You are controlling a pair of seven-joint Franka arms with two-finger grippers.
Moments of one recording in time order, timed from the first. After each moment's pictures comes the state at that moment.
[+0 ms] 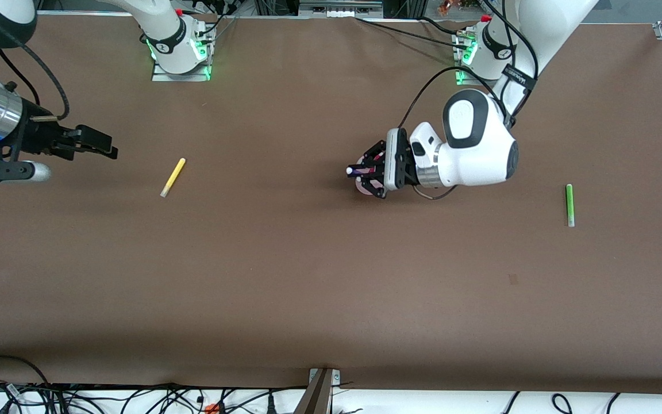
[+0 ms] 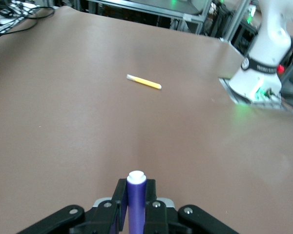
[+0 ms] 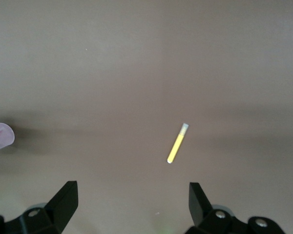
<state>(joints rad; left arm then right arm) -0.03 0.41 -0.52 -1.93 -1.03 2.30 1.81 0.40 0.12 -0.37 -1.53 0.18 1.53 0.04</state>
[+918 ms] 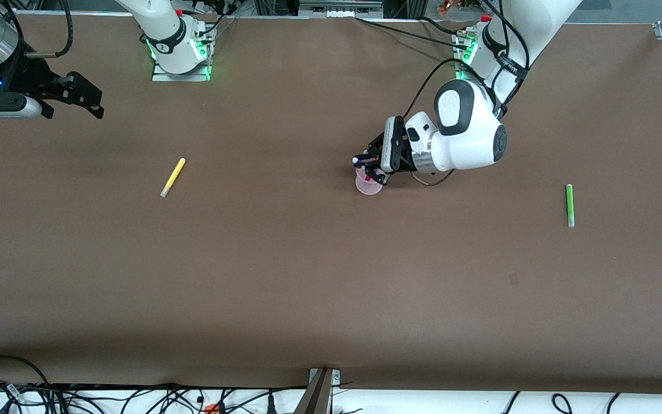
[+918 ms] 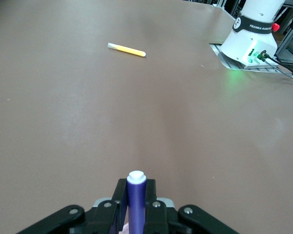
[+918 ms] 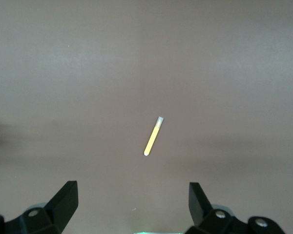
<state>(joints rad) -0.03 0.37 -0.55 -2.08 -1.03 2.38 1.87 0.09 -0.13 0.03 -1.73 0.01 1.60 0.12</state>
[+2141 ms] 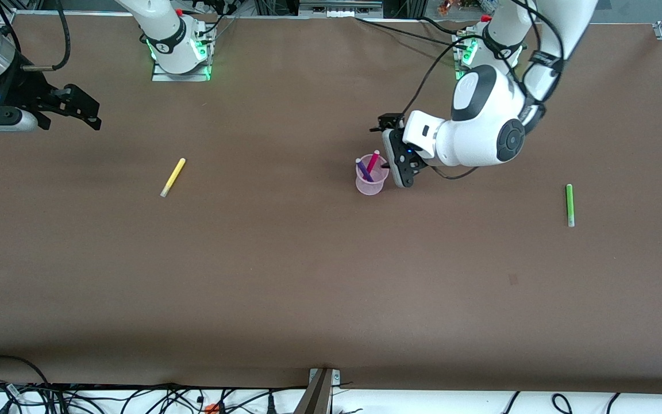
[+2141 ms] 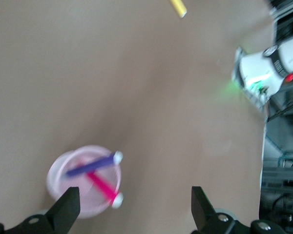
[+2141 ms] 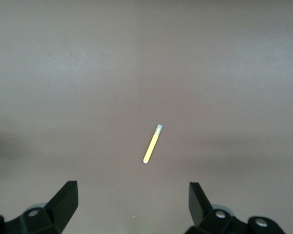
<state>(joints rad) 0.05 0.30 -0.55 -1.88 -0.49 1.97 0.75 0.09 -0.07 0.03 -1.67 0.00 1.60 0.12</state>
